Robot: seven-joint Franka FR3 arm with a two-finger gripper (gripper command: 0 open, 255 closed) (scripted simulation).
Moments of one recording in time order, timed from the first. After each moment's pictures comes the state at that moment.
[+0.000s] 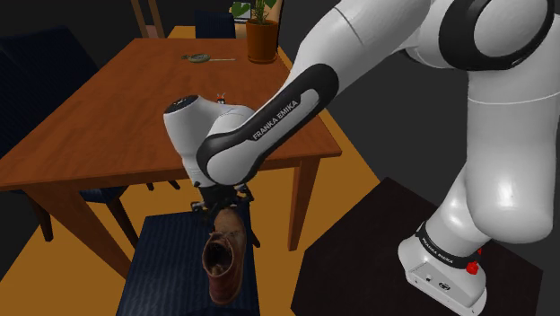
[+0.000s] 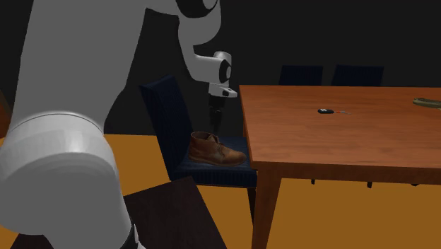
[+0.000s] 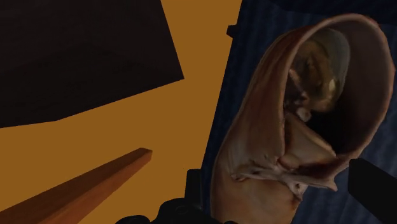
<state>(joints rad) 0.28 0.46 0.50 -1.92 -0.17 2.12 1.10</state>
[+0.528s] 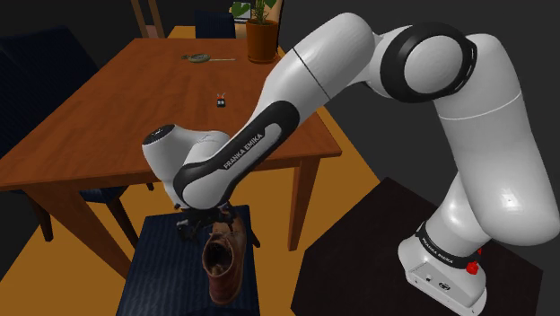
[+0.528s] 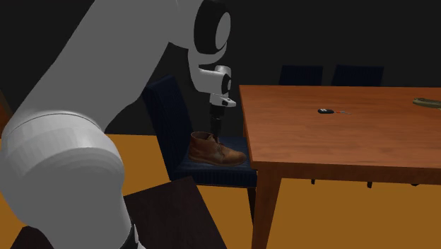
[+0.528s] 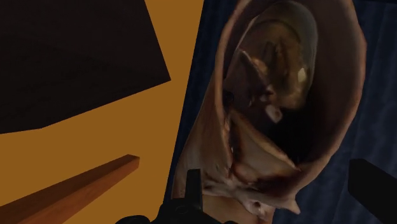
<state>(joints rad) 0.39 0.70 0.44 -1.69 -0.24 2.10 1.19</state>
